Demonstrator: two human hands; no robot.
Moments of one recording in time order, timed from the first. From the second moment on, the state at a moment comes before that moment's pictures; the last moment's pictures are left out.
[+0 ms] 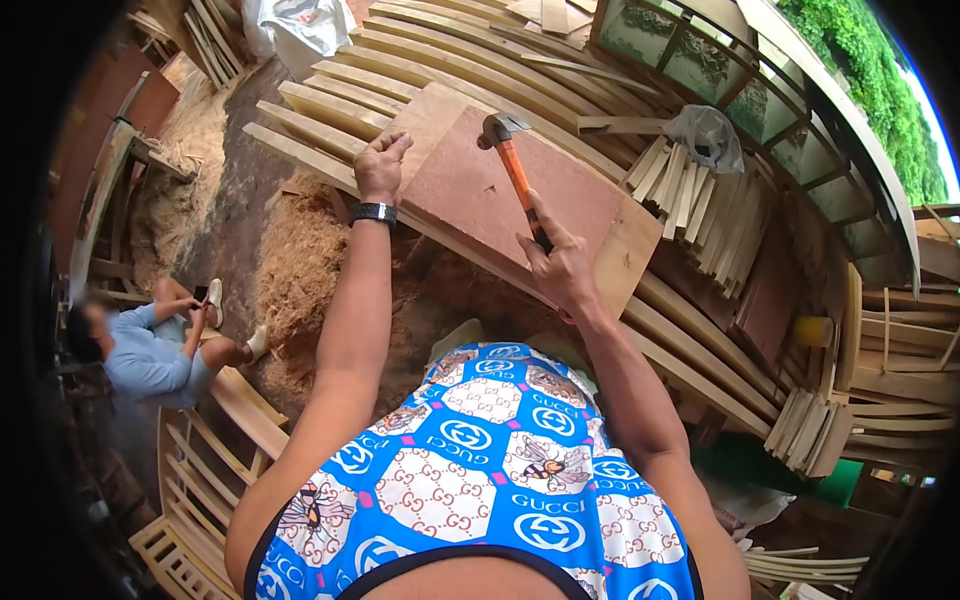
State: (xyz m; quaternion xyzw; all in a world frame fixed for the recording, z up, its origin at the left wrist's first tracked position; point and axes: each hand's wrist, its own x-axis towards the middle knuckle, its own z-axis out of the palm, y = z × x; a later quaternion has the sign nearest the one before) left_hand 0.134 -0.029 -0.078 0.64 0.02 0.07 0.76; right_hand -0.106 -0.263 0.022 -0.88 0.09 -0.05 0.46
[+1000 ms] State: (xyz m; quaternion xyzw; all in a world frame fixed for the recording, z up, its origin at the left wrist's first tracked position) left_hand 0.132 -0.060 -0.072 0.86 -0.07 0.07 0.51; right_hand -0.101 -0.241 0.050 -0.88 0.09 -0.01 0.46
